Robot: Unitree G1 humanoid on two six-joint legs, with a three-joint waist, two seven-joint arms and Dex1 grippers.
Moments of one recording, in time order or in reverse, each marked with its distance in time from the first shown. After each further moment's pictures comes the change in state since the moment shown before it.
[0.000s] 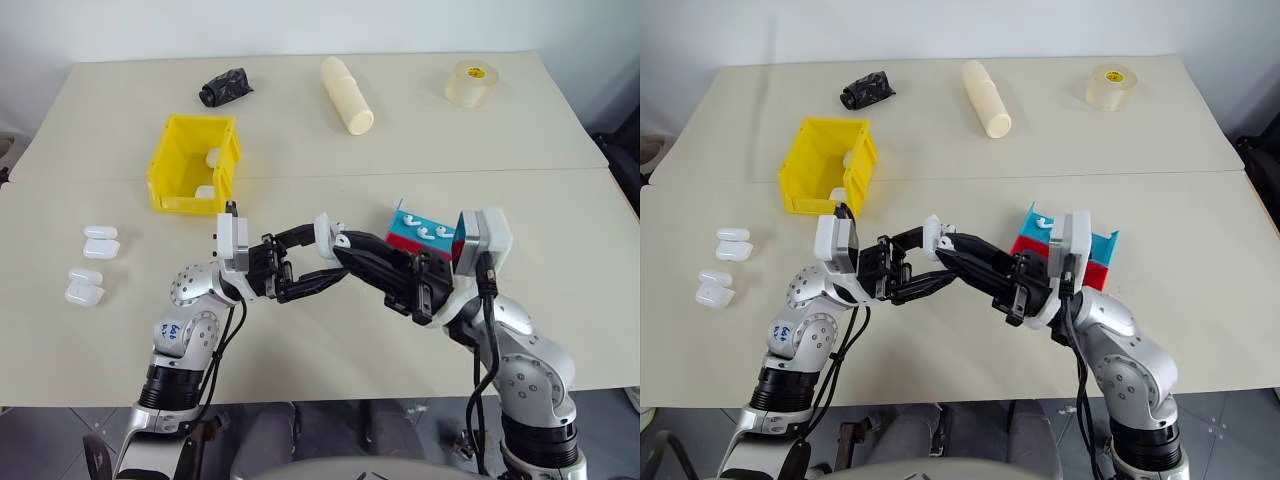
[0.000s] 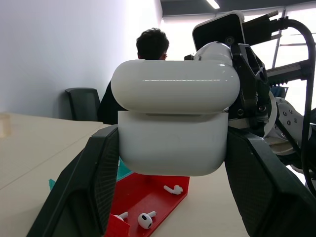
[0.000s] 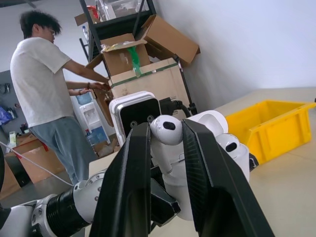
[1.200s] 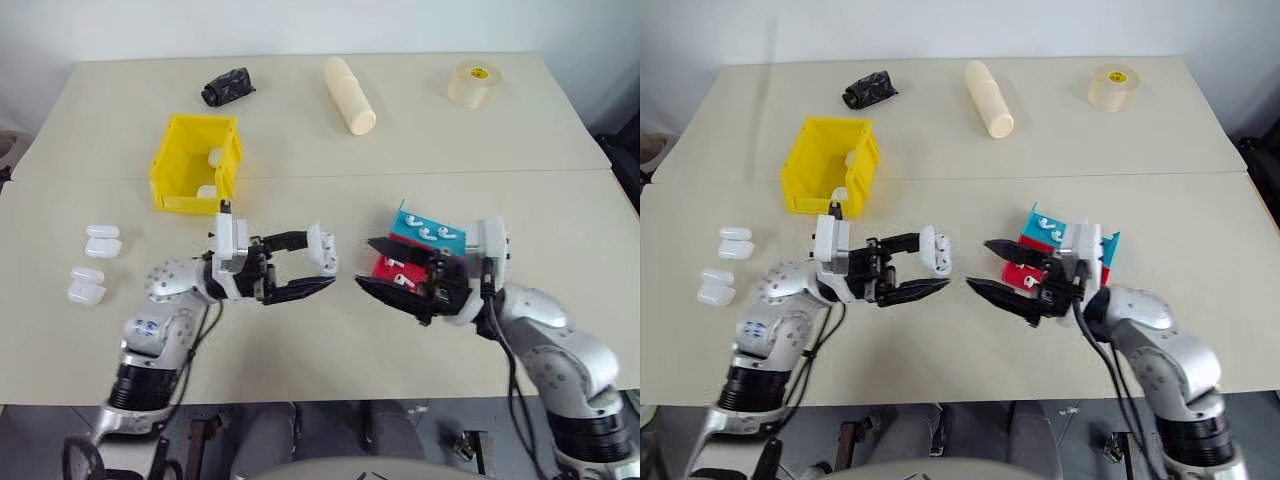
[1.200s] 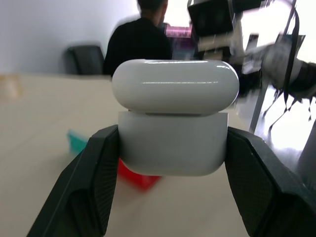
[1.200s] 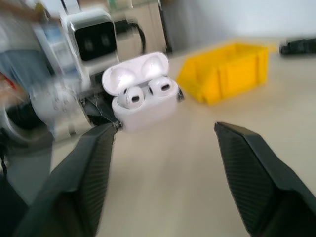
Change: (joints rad) left arm 0.001 0.242 0.003 -0.049 0.136 0.059 -0.004; right arm 0.018 -0.336 -0.069 0.084 -0.054 0.006 0.084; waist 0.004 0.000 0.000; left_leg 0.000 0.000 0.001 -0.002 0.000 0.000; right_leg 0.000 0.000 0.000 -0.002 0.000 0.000
